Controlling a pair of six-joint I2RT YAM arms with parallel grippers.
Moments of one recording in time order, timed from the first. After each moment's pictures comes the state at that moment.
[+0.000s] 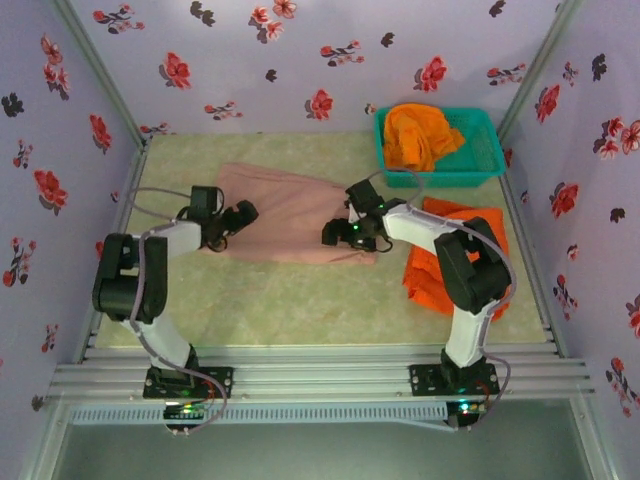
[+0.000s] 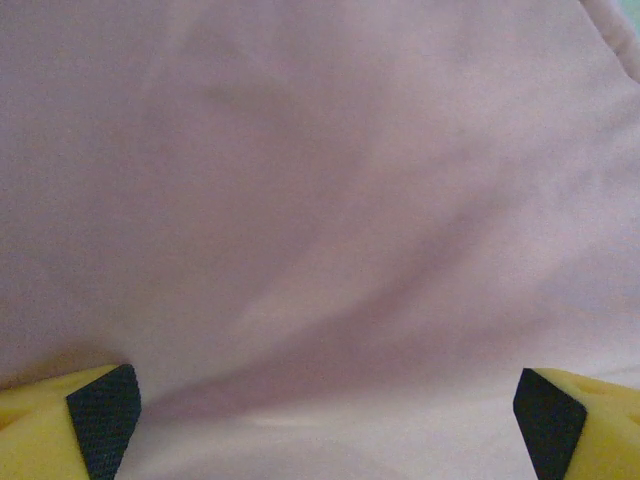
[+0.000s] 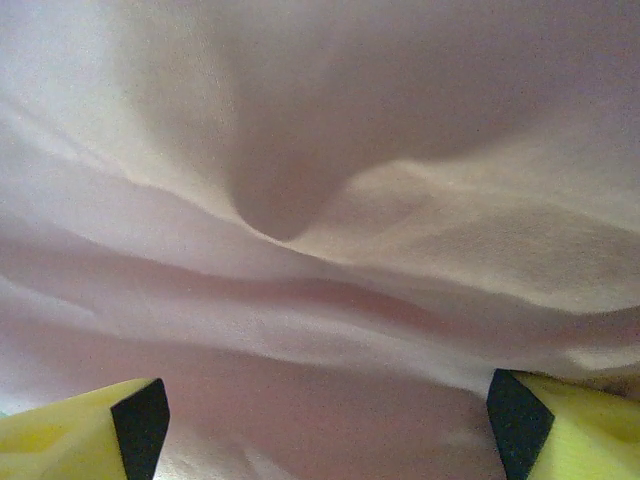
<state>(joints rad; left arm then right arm) -0.15 1.70 0.85 -0.02 0.20 -0.67 0.53 1.86 1.20 -0.48 -0.29 0.57</state>
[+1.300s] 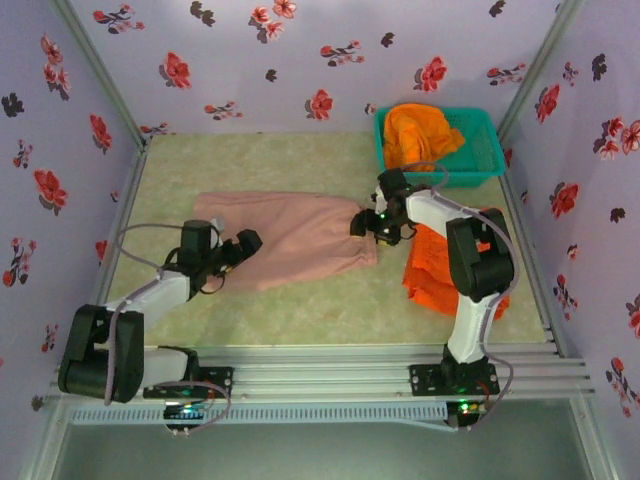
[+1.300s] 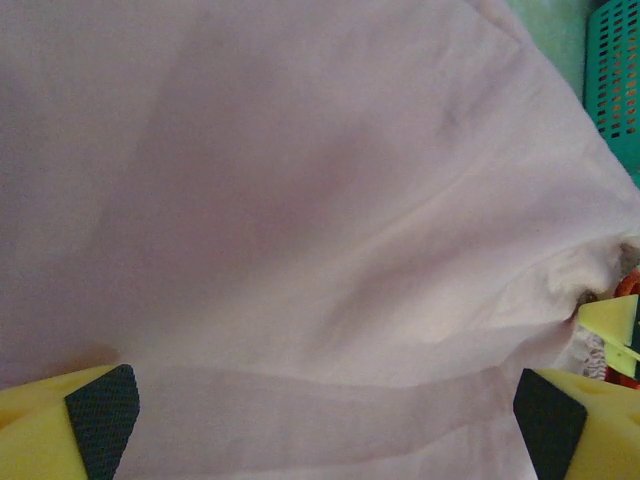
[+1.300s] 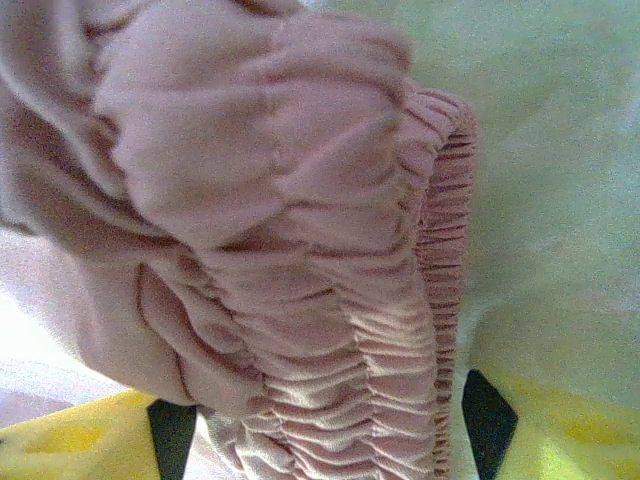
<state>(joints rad) -0.22 1.27 0.49 0.05 0.34 -0.75 0.35 1.92 1.28 -0.63 -0.39 0.45</state>
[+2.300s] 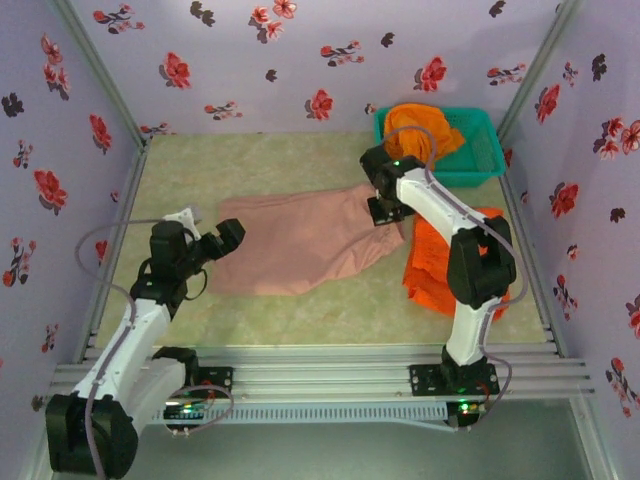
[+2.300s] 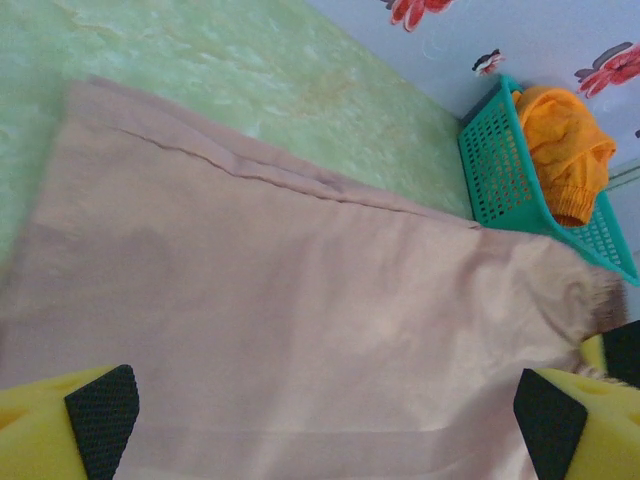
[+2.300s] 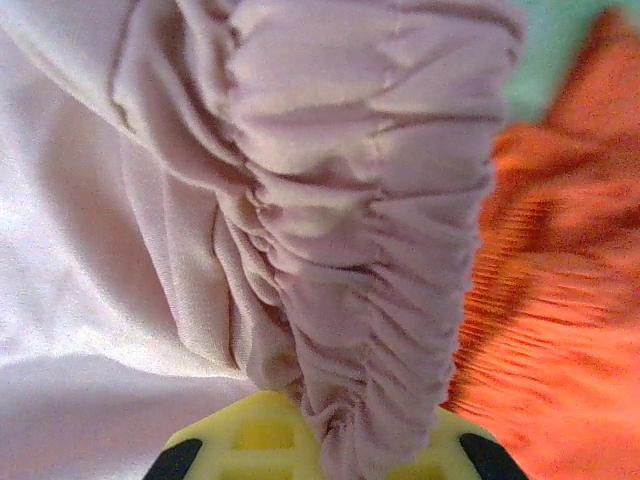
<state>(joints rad) -0.16 0.86 0.53 -0.13 0.28 -0.64 0.45 1.88 1.63 -1.14 0.25 0.23</state>
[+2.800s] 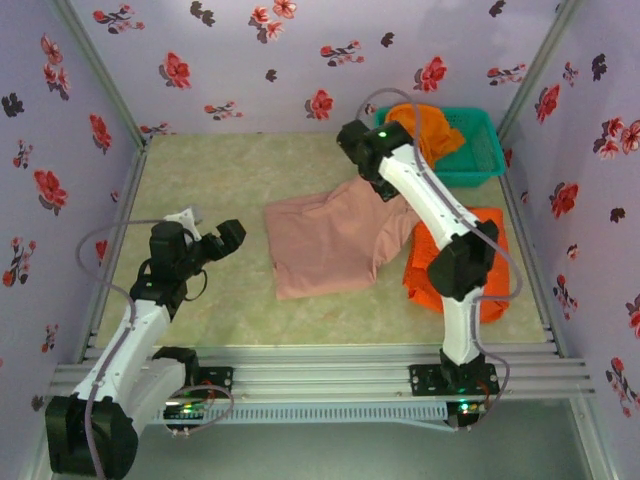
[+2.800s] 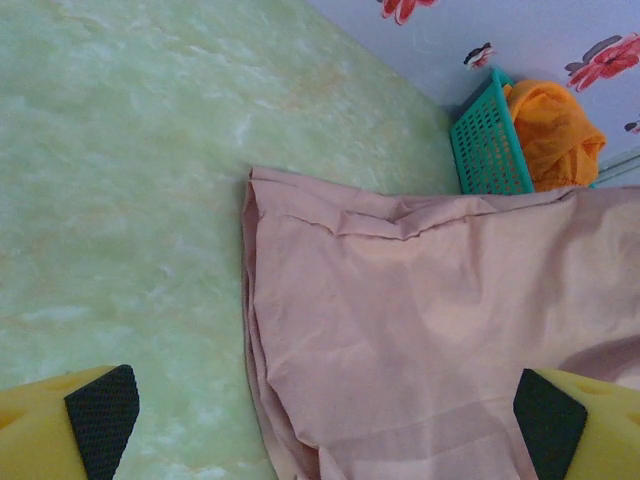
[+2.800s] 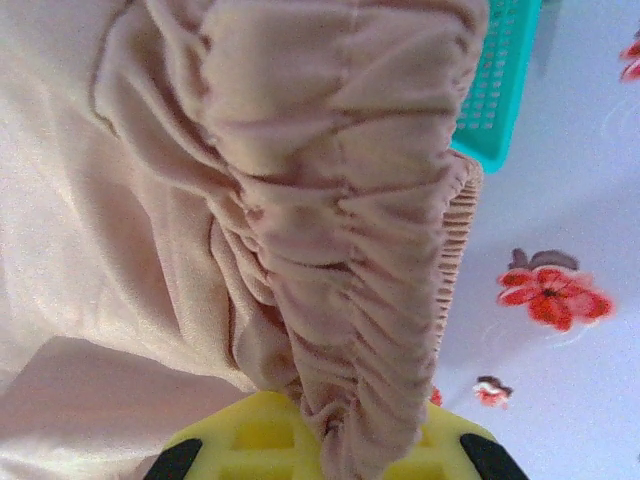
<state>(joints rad) -0.16 0.86 0.53 -0.13 0.30 -0.64 0.60 2.04 2.20 -1.63 0.72 0.17</state>
